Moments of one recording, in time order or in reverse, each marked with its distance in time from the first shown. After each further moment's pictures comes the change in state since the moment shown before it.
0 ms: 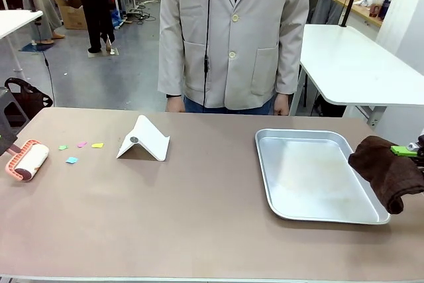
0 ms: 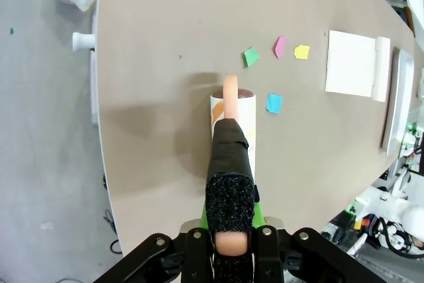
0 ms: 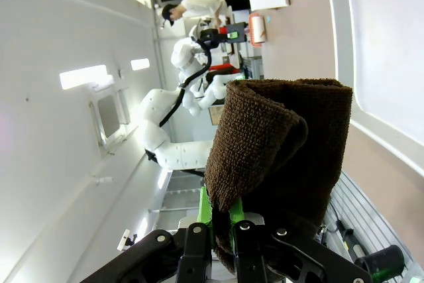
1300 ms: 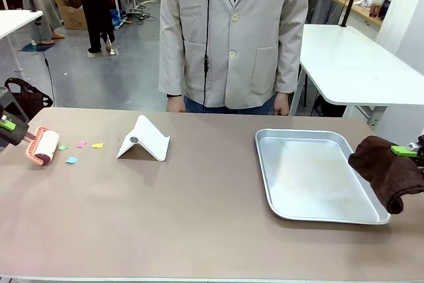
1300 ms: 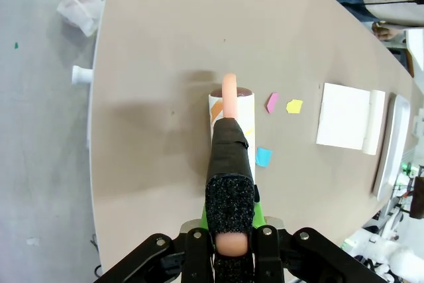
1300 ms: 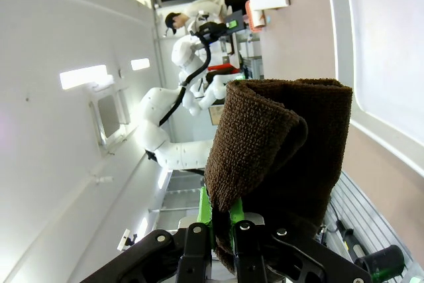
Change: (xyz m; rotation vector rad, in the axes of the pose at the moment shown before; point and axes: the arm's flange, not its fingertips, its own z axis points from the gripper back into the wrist) left arm 0.024 -0.014 -0.015 0.003 -0.128 0.073; right arm 0.000 0.000 0.000 0.000 0.000 0.000
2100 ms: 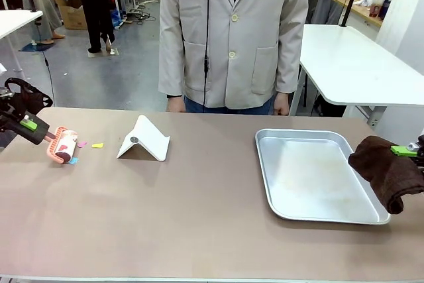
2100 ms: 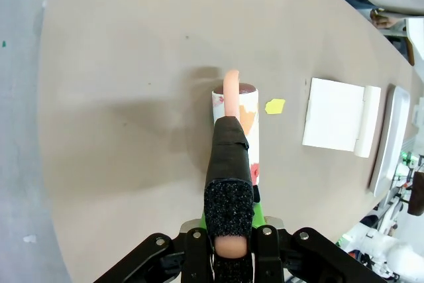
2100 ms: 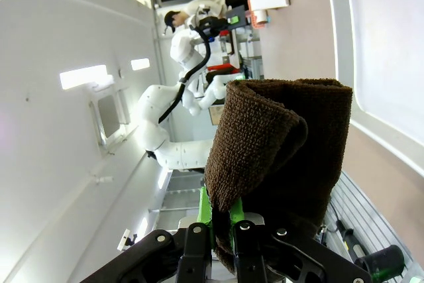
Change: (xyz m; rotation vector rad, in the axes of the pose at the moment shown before) left arm 0.010 -0.036 -0.032 -0.005 0.055 -0.017; right arm 0.000 0.000 0.000 0.000 0.000 0.000
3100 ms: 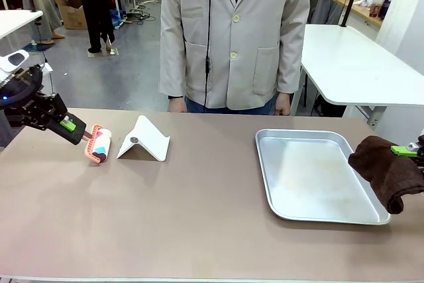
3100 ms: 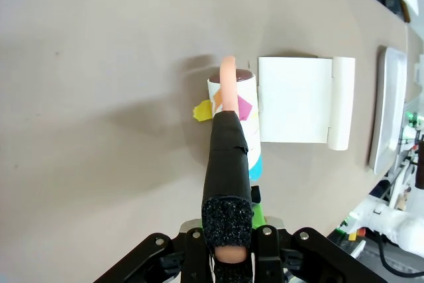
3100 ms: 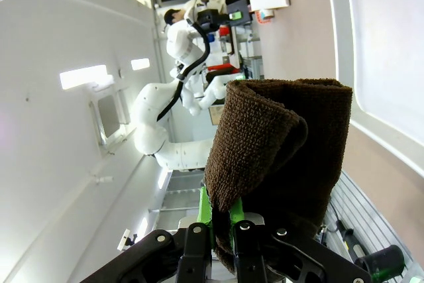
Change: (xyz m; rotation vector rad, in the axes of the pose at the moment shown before) left arm 0.004 -0.077 -0.059 -0.016 0.098 -0.137; right arm 0.000 0.000 0.000 0.000 0.000 0.000
